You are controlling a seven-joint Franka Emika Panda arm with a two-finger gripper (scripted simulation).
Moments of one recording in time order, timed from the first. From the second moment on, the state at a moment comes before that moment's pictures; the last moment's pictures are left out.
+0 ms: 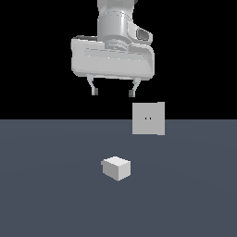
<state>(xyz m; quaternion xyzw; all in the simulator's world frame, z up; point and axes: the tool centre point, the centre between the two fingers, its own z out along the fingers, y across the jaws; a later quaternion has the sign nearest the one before) 0.002 0.012 0.166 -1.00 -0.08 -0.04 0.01</state>
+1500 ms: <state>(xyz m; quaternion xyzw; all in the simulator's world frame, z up) -0.080 0.007 0.073 -0.93 -0.34 -0.09 0.03</state>
